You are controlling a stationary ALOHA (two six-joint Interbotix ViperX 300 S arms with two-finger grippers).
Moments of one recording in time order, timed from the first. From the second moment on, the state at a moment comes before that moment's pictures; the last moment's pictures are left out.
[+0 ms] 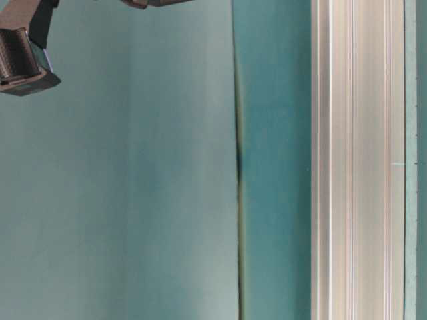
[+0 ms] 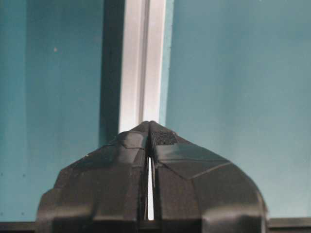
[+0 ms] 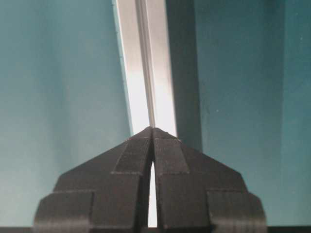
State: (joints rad) left arm -0.03 -0.34 0.69 0.02 0.72 -0.09; right arm -0.01 -0.14 0.55 0.04 0.90 0.08
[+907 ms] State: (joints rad) left arm -0.04 -0.18 0.62 0.02 0.82 -0.10; right arm 0.00 -0.10 0.57 0.05 0.85 0.08
